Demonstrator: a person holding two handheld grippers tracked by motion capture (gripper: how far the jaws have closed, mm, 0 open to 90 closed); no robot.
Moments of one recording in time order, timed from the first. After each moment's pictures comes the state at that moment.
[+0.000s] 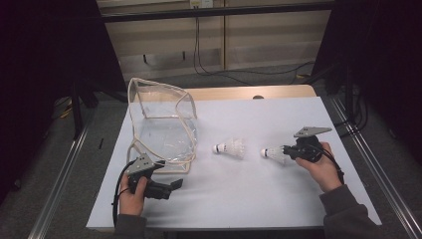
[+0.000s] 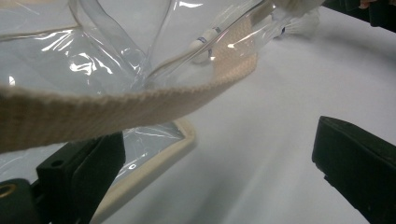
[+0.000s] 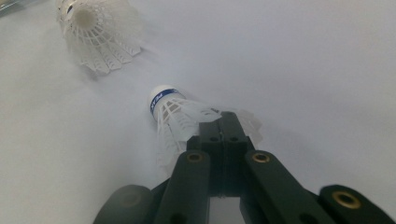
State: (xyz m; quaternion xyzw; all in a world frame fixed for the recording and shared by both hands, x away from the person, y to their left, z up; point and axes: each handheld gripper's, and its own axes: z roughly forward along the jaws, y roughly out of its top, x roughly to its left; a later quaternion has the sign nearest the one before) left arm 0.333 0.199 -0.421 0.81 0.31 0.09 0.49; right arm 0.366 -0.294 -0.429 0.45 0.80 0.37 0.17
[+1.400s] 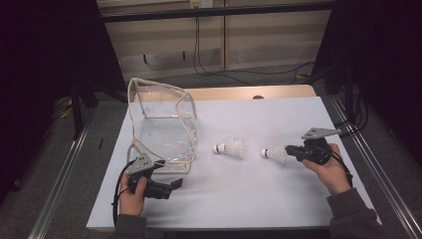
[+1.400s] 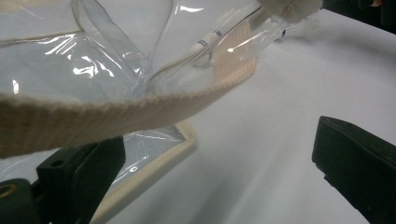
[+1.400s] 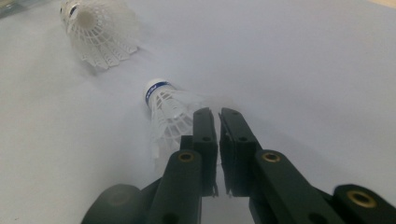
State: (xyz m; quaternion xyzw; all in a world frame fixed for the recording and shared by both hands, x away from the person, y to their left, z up) left arm 0.333 0.198 -0.420 0.81 0.31 0.09 0.49; right arm 0.353 -0.308 -0.420 0.44 0.79 0.37 0.19
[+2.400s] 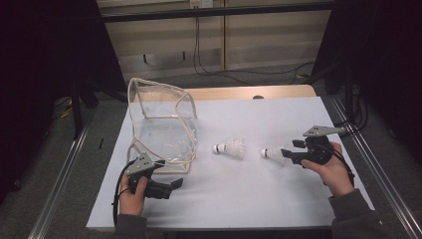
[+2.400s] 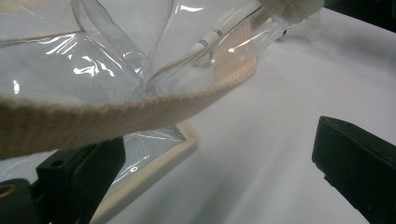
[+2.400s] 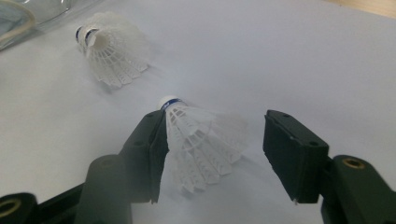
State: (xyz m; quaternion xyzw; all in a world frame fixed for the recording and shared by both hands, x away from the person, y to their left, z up) left arm 0.333 0.198 -0.420 0.81 0.31 0.09 0.49; right arm 0.349 -0.302 -0.407 0.46 0.78 0.39 0.18
